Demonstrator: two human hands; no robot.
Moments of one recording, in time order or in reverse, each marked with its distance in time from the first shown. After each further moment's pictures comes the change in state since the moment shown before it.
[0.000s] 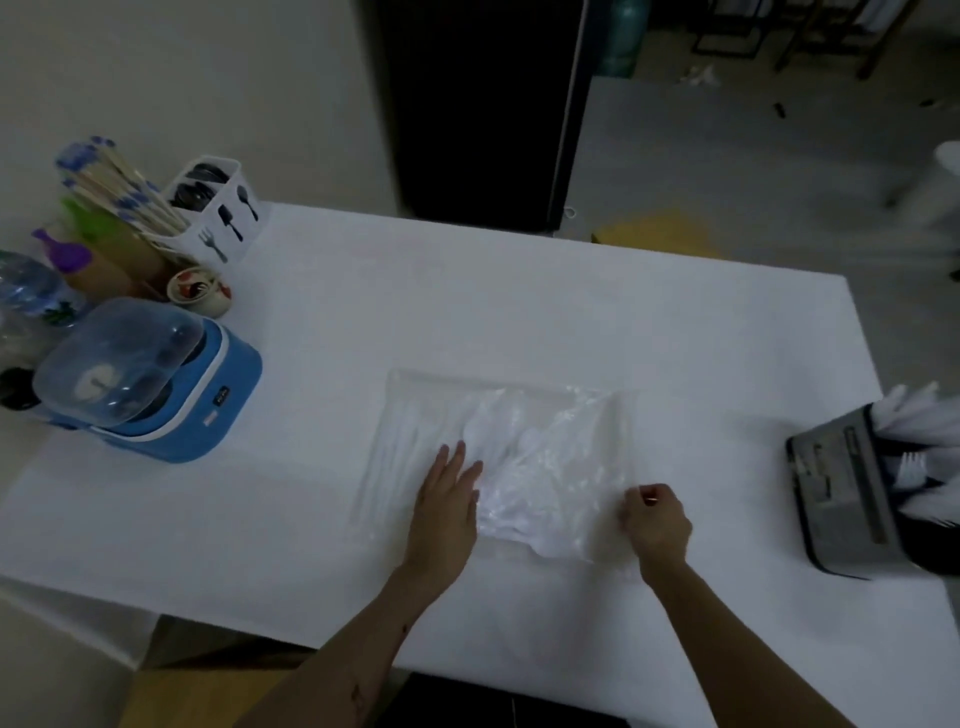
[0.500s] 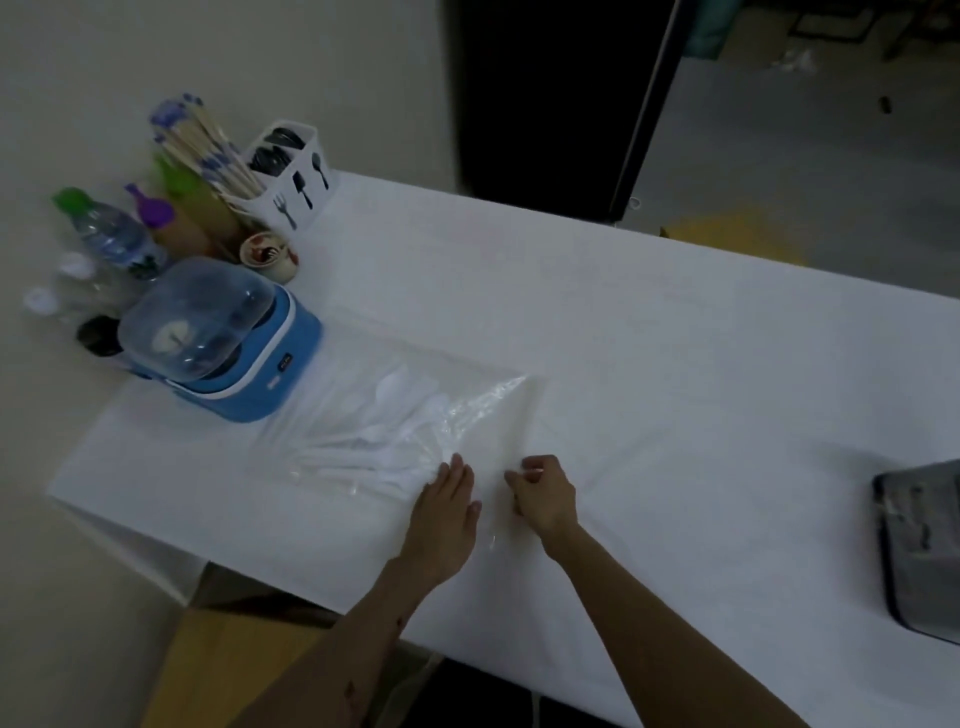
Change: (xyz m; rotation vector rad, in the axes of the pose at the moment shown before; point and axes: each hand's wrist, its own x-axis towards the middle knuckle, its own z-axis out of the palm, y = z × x) left_hand -0.022 -0.050 -0.026 0.119 -0.353 -0.278; right_hand -0.082 -0.066 0.126 -0.051 -0.566 -0.174
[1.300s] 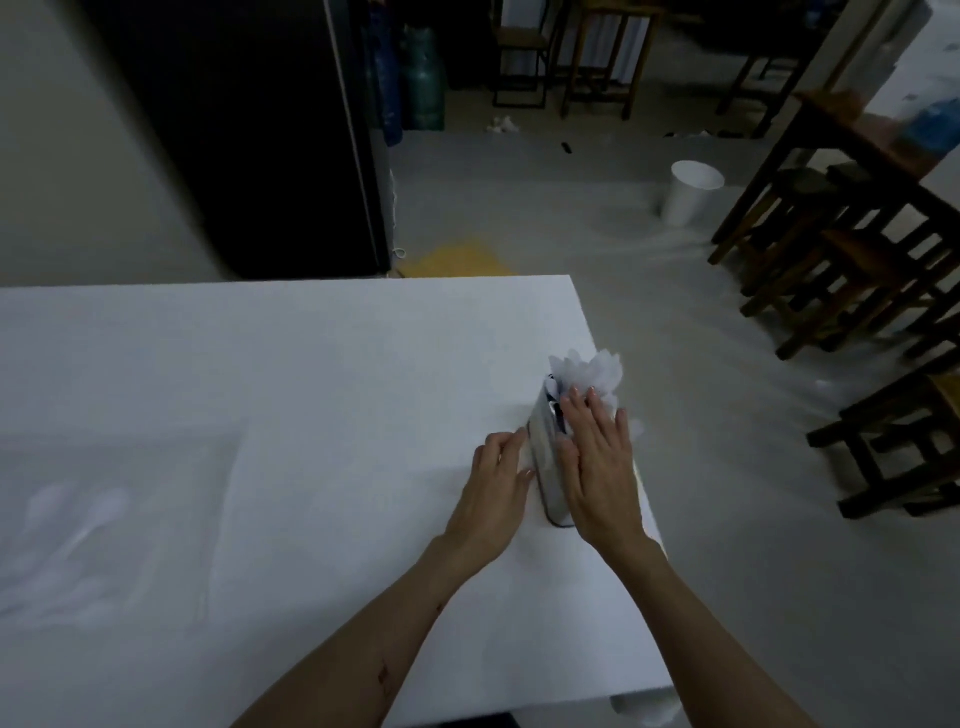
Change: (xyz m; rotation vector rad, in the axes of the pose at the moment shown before) left_hand -0.015 0.406 0.071 -0.325 0.129 0.602; right_hand -0.086 0.132 -0.383 -0.486 0.765 -0.704
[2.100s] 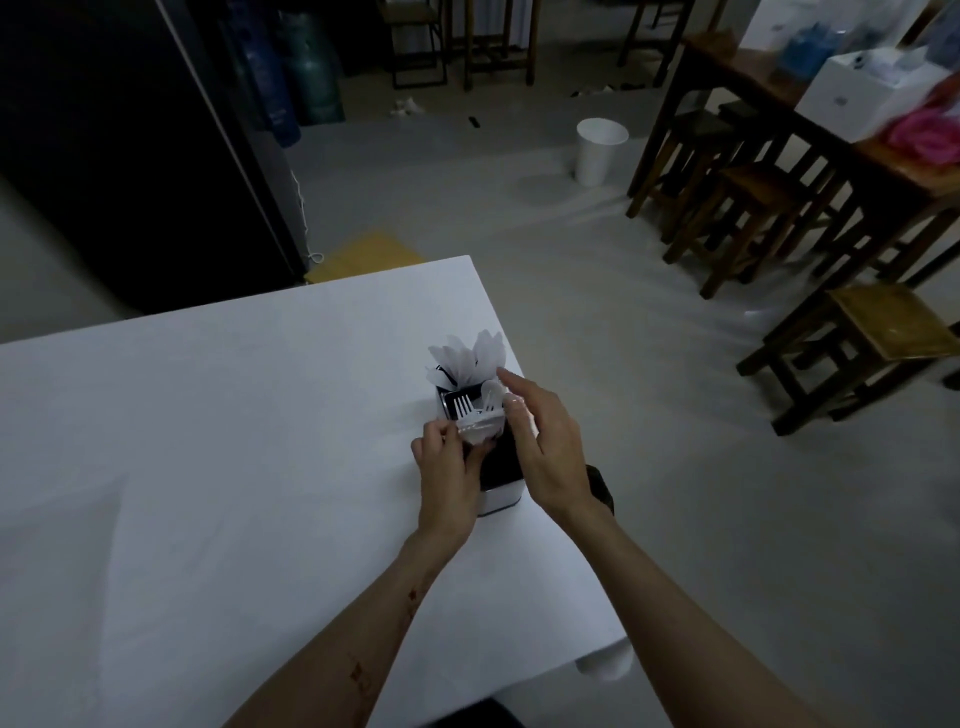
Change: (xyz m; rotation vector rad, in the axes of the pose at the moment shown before) left_hand 0.032 0.058 0.061 -0.196 0.075 -0.183; right_hand 0.000 0.046 -0.045 0.375 0.124 0.235
